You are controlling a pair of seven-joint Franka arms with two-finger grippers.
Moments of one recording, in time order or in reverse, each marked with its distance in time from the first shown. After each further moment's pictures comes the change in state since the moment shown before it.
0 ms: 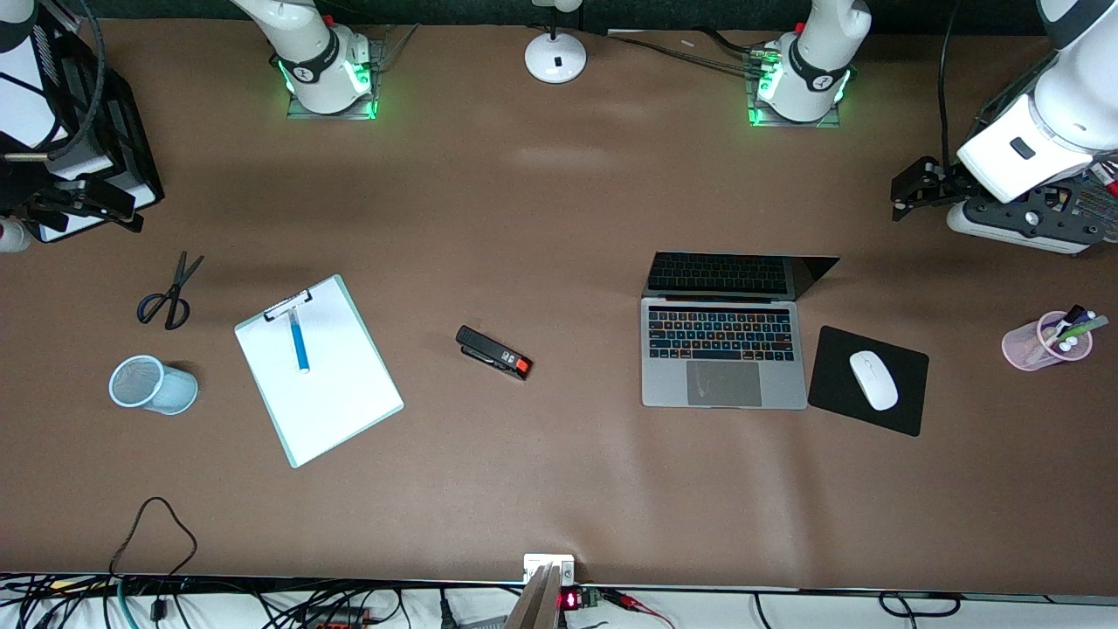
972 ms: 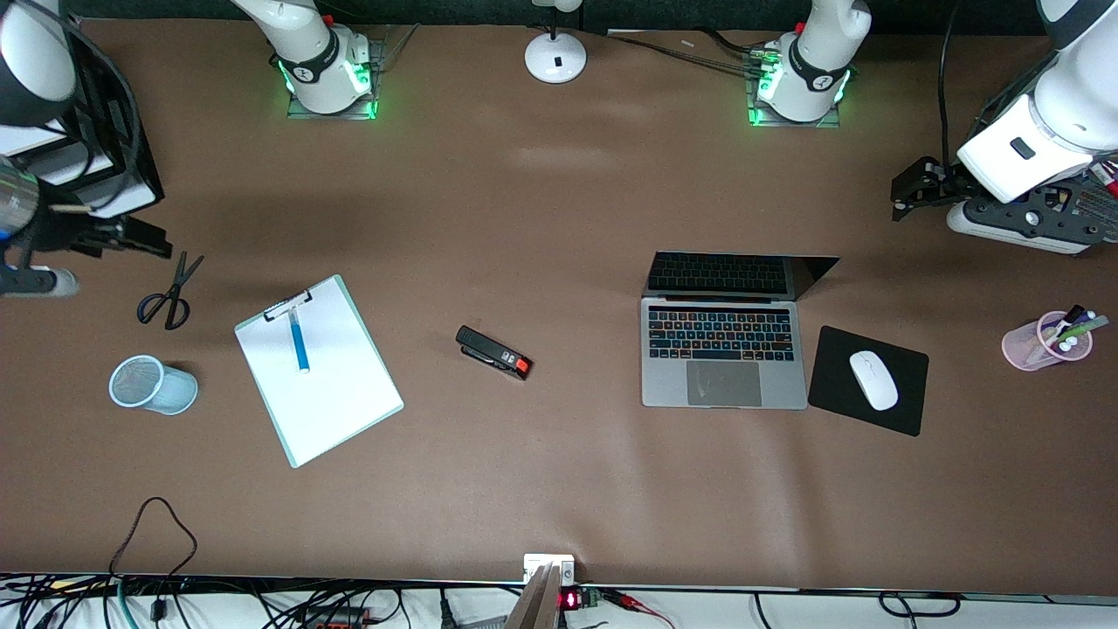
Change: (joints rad) left arm 0.000 0.001 0.000 0.001 0.000 0.000 0.000; right arm 0.005 0.125 0.004 0.000 0.000 0.054 0.012
